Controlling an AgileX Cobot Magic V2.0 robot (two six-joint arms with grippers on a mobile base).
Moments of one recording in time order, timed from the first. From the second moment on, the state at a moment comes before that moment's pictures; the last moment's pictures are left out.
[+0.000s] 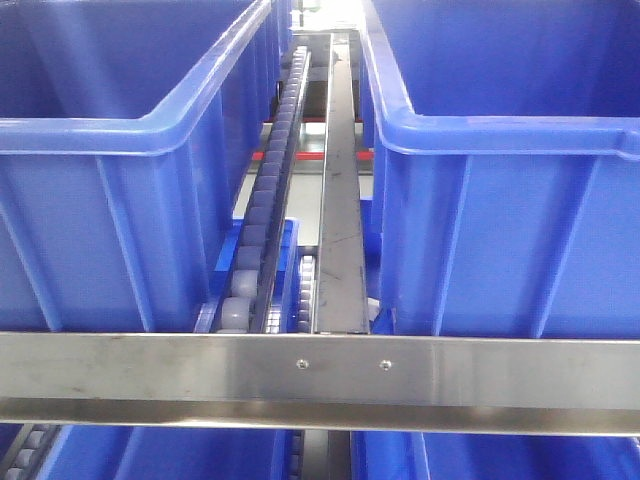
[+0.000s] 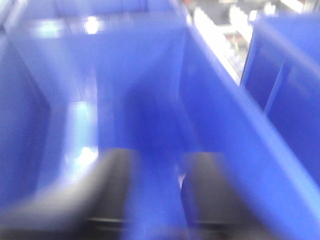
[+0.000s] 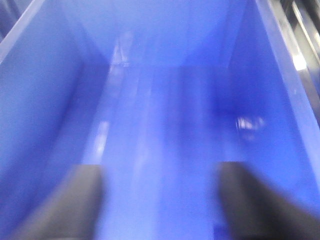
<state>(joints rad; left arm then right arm) -0.25 0.94 -0.70 -0.01 -0.01 0.00 0.03 0.94 -0.71 0.10 0.16 -0.01</state>
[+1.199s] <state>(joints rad) -0.06 0.32 -0.38 -0.10 0.07 0.00 0.03 0.30 -0.36 0.10 0.07 -0.01</state>
